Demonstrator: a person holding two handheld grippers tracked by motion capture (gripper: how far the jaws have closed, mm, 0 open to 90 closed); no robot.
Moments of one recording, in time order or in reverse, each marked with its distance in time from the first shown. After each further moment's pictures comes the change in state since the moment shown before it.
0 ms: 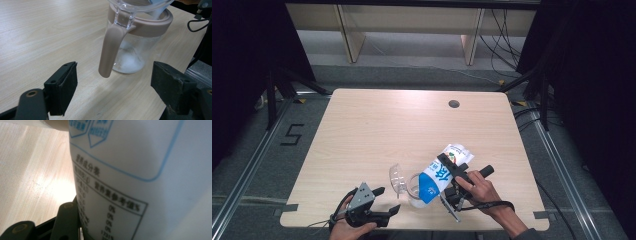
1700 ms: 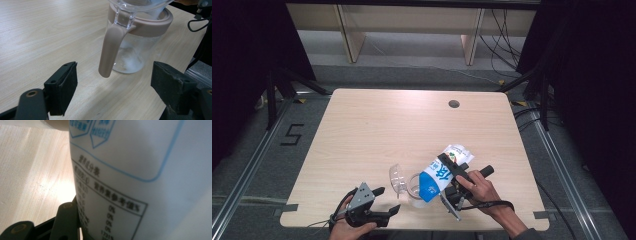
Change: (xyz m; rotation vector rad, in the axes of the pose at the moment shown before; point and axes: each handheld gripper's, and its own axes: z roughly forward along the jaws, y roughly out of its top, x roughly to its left) left arm 0.000 0.000 0.000 -0.003 -0.001 -0.004; right arm 0.003 -0.002 0.002 -0.004 0.010 0.058
